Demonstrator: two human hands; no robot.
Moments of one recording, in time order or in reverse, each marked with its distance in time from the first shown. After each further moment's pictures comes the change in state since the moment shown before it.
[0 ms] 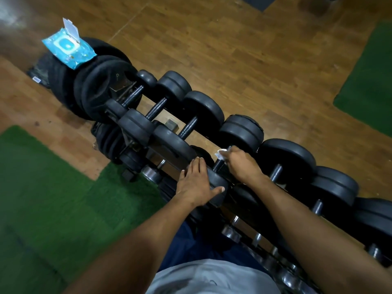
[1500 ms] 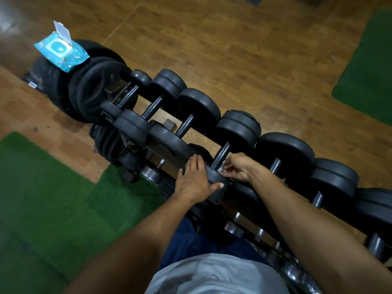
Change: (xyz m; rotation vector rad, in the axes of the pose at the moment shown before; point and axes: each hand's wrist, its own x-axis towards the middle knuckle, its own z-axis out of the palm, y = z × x) left_hand 0.004 0.001 0.000 0.012 -0.045 -0.020; right_hand 0.004 -0.015 -0.001 1.445 -0.233 0.902
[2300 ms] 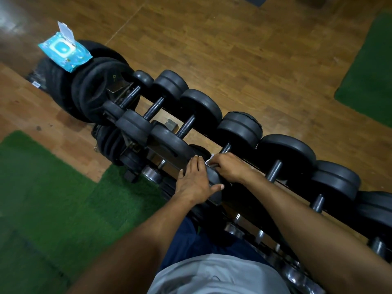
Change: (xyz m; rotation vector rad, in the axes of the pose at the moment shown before) left_hand 0.003 0.000 0.005 -0.007 0.035 -0.007; right_hand -0.003 0.001 0.008 -1.353 -0.097 -0.810
